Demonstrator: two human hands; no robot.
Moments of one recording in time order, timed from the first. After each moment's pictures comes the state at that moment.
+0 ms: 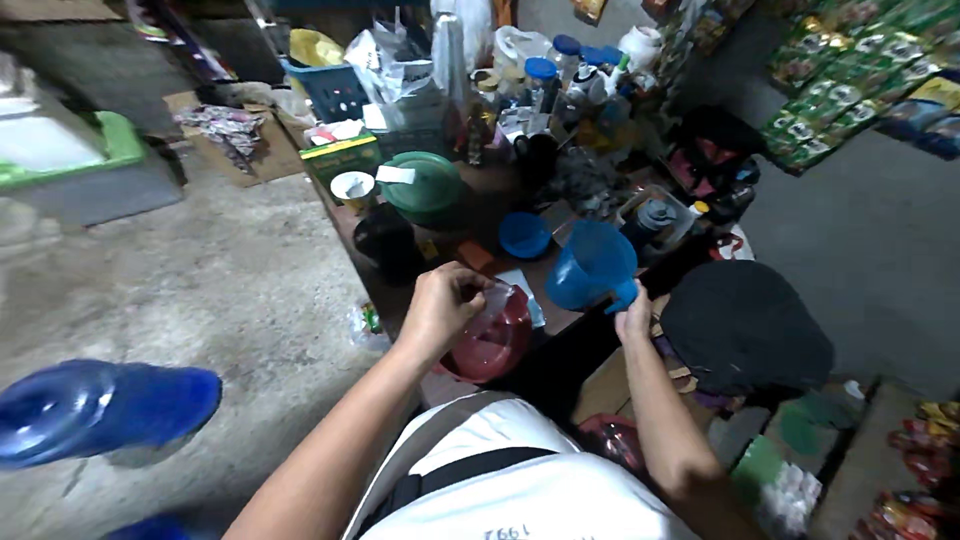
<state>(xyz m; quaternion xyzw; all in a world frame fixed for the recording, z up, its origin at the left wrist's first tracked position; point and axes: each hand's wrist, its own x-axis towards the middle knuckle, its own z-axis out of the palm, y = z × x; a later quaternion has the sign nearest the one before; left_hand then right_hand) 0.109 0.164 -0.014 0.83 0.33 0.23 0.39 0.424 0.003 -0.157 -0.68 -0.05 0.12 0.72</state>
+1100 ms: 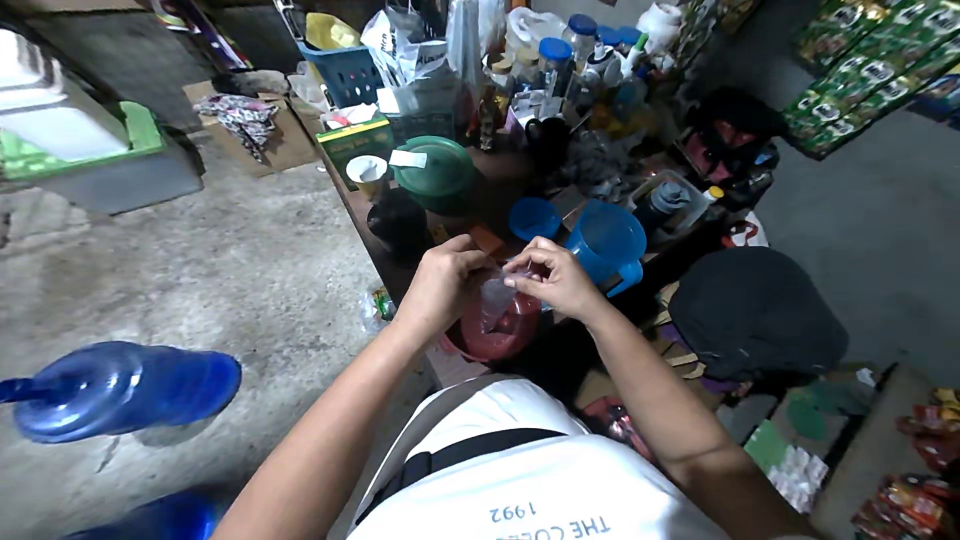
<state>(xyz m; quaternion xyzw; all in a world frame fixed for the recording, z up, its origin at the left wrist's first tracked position) 0.090 0.172 -0.017 0.90 0.17 0.31 0.27 0.281 0.066 -0.034 -0.59 -0.61 0.25 0.46</state>
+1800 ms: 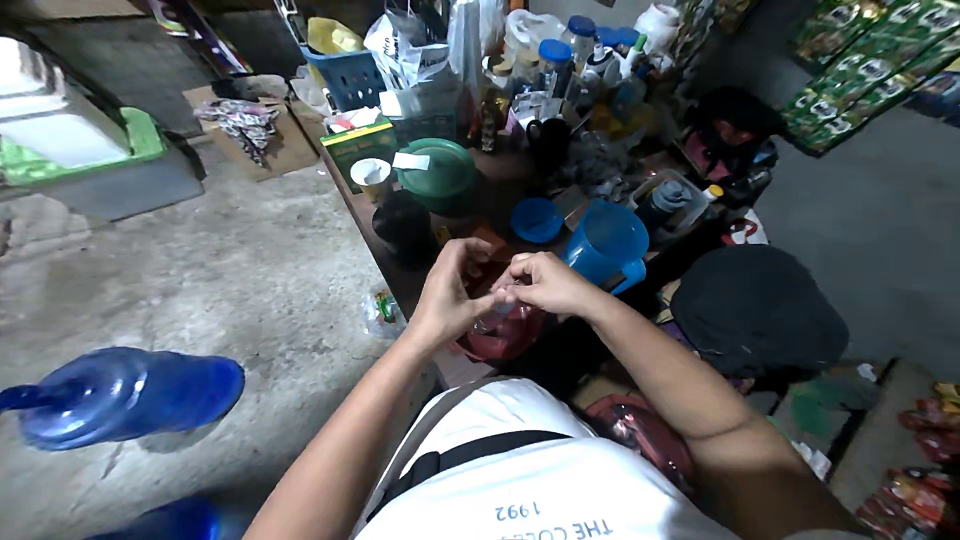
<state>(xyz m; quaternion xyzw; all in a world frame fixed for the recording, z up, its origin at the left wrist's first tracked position) 0.082 0.168 -0.047 0.79 0.23 0.30 0.48 0.267 0.080 -0.012 -0.63 -0.62 0.37 0.29</state>
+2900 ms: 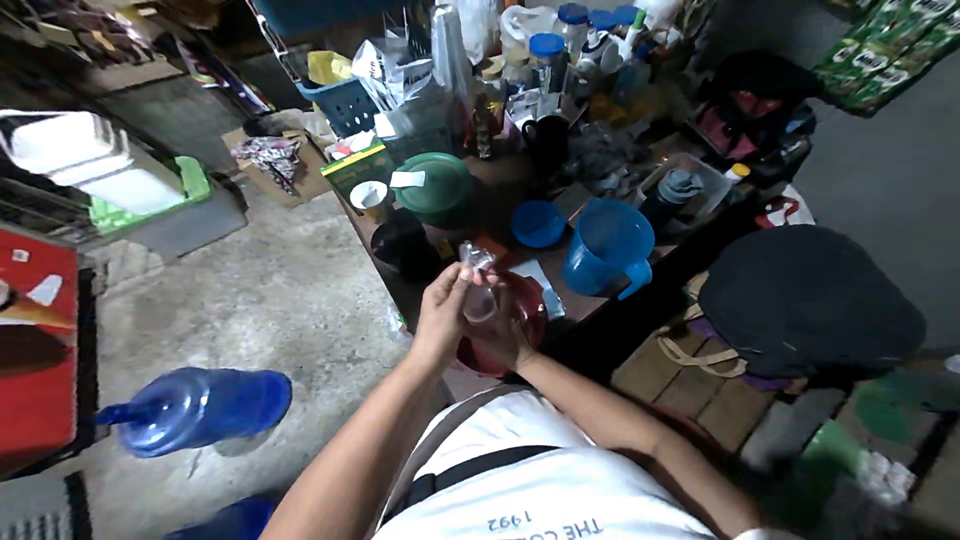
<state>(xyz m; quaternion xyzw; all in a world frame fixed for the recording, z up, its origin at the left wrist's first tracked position) 0.110 0.155 -0.045 0.61 0.32 0.33 0.65 0.207 0.085 -0.148 -0.62 -0.44 0.28 0.58</state>
